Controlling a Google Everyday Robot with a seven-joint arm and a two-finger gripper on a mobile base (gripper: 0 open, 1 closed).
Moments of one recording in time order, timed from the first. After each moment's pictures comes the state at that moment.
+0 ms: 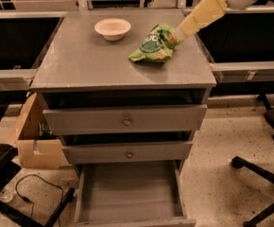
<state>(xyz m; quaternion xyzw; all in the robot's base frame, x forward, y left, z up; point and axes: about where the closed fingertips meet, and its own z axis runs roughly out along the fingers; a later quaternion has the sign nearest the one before) 0.611 -0.158 1.043 -0.41 0.83 0.04 0.38</state>
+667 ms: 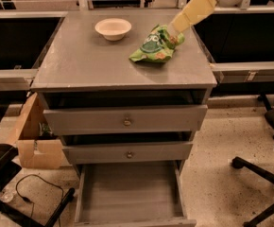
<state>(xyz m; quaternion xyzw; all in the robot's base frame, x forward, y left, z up) 0.628 -0.150 1.042 -0.39 0.84 0.04 0.38</state>
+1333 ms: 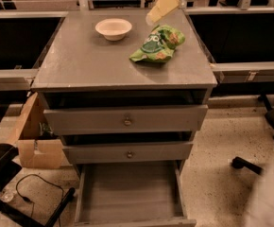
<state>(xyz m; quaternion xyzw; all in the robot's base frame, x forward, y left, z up) 0.717 -0.123 1.023 -0.30 0.88 -0.01 0.37</state>
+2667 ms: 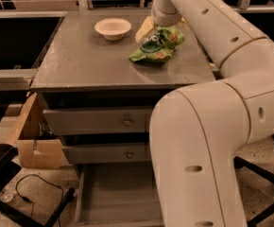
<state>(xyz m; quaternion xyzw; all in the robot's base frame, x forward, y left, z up) 0.824 -0.109 0.895 -0.14 0.95 -0.03 0.27</state>
